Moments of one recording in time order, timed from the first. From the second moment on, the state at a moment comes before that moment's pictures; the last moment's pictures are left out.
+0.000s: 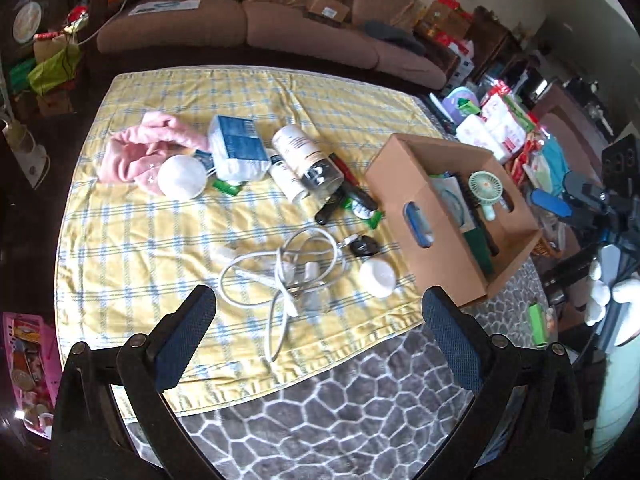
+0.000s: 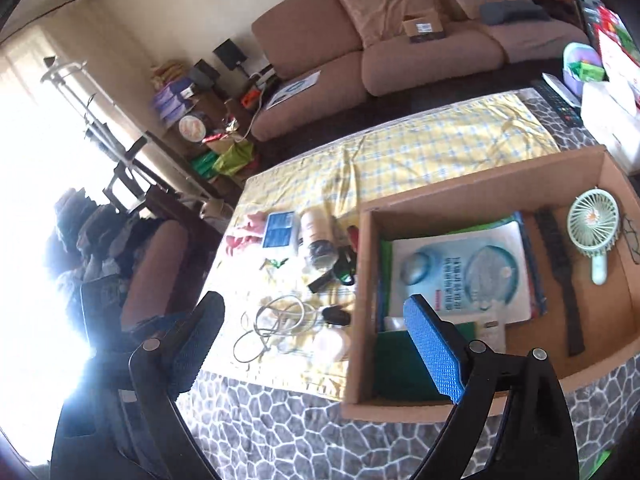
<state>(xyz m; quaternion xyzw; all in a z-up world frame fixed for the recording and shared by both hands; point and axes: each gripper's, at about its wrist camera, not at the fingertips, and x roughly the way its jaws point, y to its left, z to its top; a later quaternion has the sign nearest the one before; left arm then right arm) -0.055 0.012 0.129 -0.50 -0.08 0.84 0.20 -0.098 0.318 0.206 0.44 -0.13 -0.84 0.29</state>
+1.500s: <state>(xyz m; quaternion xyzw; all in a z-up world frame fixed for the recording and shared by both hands) -0.058 0.008 0.099 -0.43 -0.14 0.84 0.30 -0.118 0.176 0.115 0.44 -0.03 -0.85 0.29</state>
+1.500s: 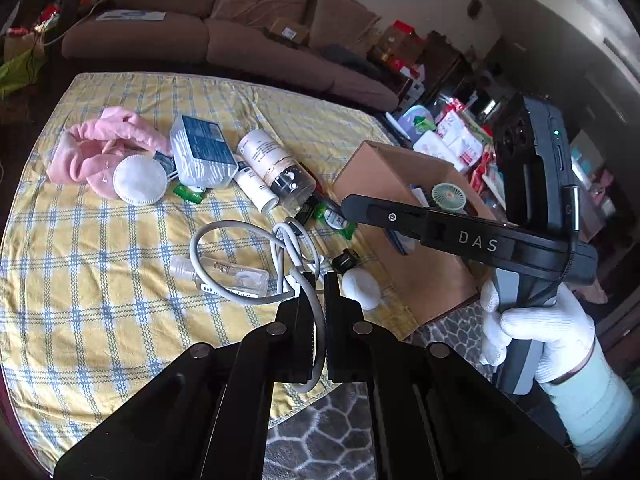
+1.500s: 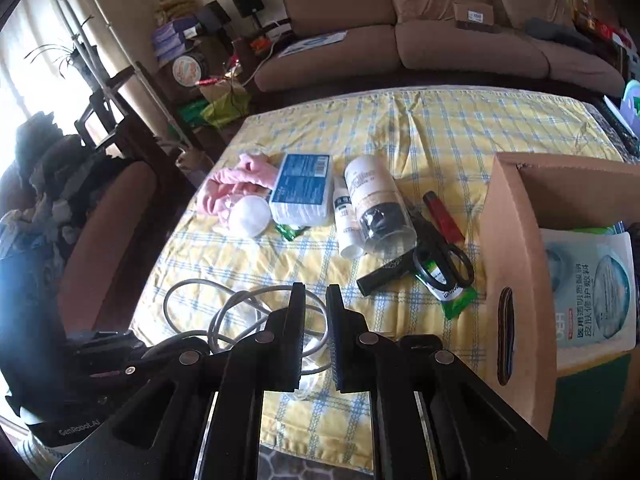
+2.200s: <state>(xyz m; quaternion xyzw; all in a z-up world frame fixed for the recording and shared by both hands) -0.035 0.036 0.281 -0.40 -0.20 0.81 0.38 -0.021 0.188 0.208 0.25 0.00 -0.90 0.36</state>
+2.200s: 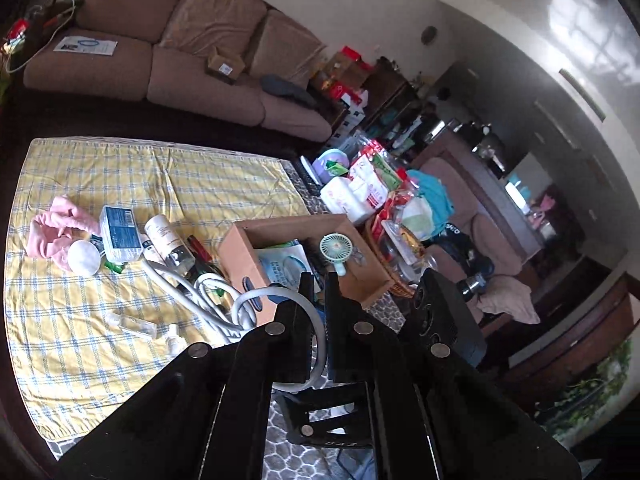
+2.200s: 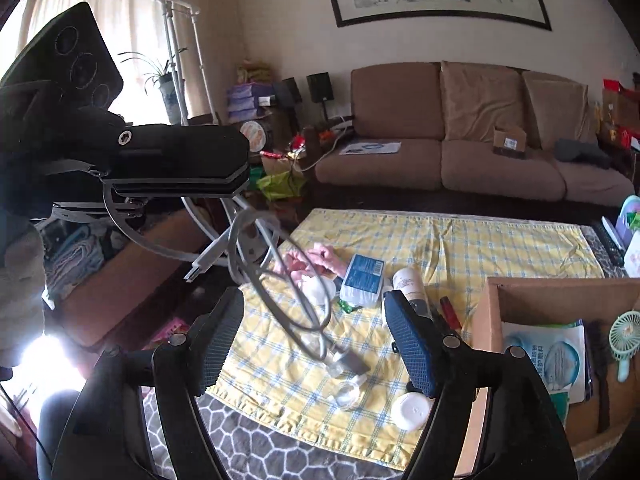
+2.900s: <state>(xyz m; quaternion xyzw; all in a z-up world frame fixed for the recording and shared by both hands) -0.066 0.292 0.288 -0.44 -0.12 0.76 0.46 -0.049 0.412 0.224 0.26 0.00 -0.94 0.22</state>
